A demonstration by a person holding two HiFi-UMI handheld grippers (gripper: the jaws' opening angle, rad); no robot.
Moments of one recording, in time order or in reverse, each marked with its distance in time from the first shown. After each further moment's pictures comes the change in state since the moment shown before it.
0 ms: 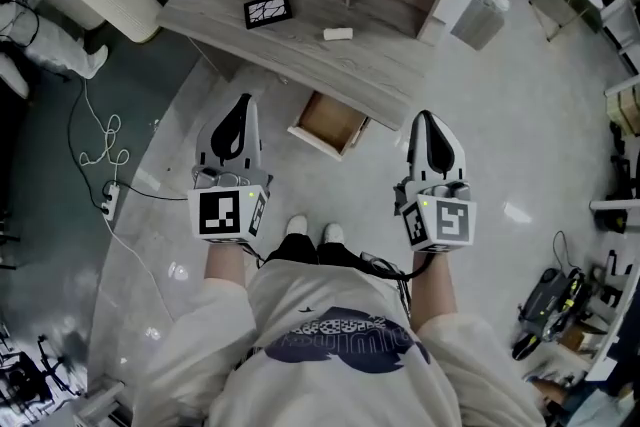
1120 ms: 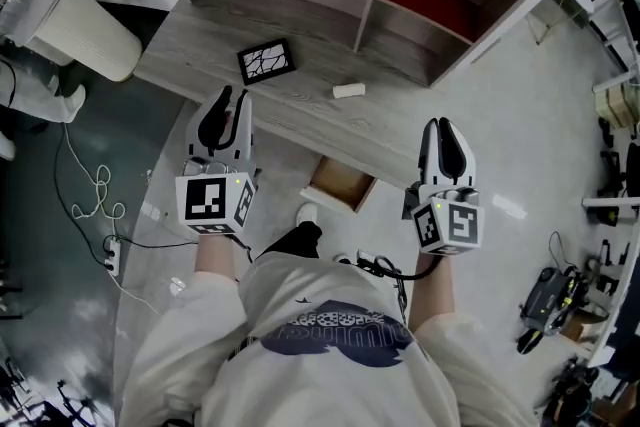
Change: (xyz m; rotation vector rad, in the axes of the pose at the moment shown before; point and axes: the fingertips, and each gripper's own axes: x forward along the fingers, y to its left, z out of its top) left arm 0.203 0.149 -0.044 -0.068 0.055 -0.102; right arm 0.197 -0.015 -0.014 -0.005 0.039 -0.155
